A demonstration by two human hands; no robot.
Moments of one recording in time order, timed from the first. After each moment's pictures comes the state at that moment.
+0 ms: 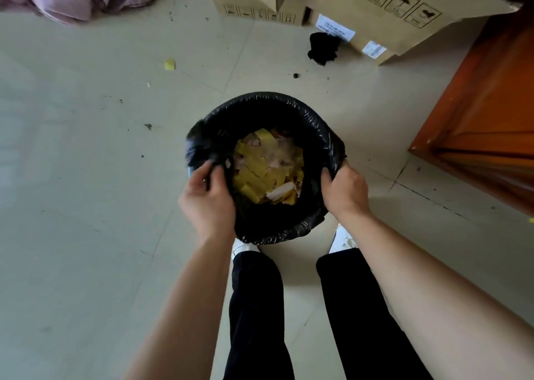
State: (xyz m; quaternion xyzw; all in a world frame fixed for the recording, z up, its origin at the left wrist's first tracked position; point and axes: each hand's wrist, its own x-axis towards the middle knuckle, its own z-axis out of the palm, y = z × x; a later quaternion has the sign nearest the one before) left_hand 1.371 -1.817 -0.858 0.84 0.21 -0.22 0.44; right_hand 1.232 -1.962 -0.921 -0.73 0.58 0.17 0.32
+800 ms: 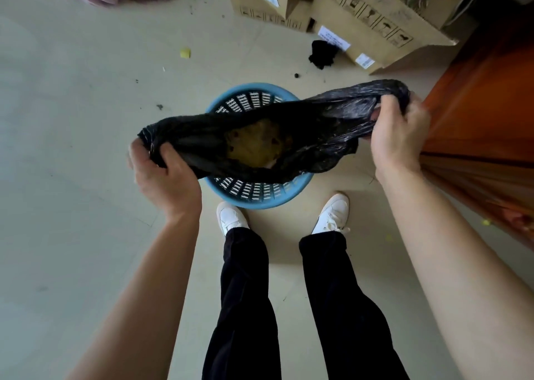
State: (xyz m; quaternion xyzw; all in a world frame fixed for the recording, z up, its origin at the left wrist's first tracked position) left_hand 1.393 -1.781 -0.775 0.89 0.14 -0.01 0.43; right_hand 1.262 -2.032 -0.769 -0.63 0.61 -0.19 0.44
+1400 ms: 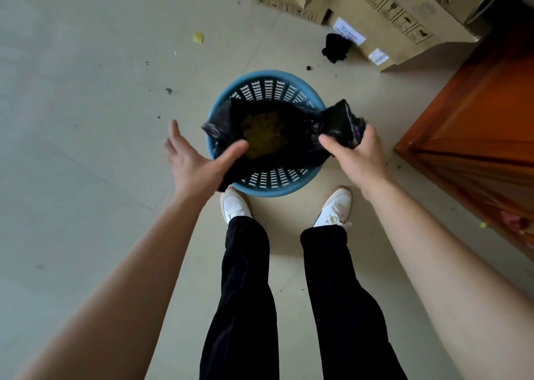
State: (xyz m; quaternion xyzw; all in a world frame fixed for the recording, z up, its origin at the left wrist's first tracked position) left_hand 1.385 -1.752 -0.791 0.90 0.07 -0.31 0.30; right_hand 1.238 -1.982 -0.799 -0.65 0.56 0.09 0.50
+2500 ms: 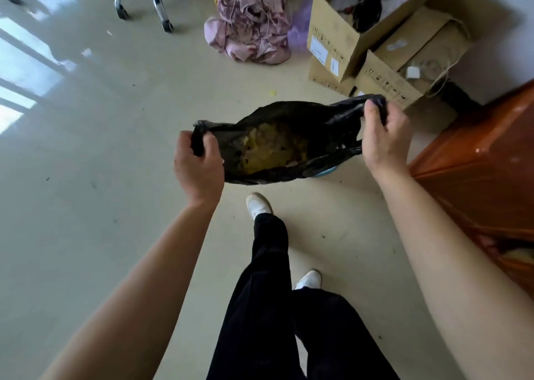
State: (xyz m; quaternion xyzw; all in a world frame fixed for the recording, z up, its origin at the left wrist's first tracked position) left_hand 1.262 -1.578 -0.476 0.87 0.09 0.05 0.48; right_hand 1.180 -1.836 -0.479 -0.78 0.38 -0.20 0.45
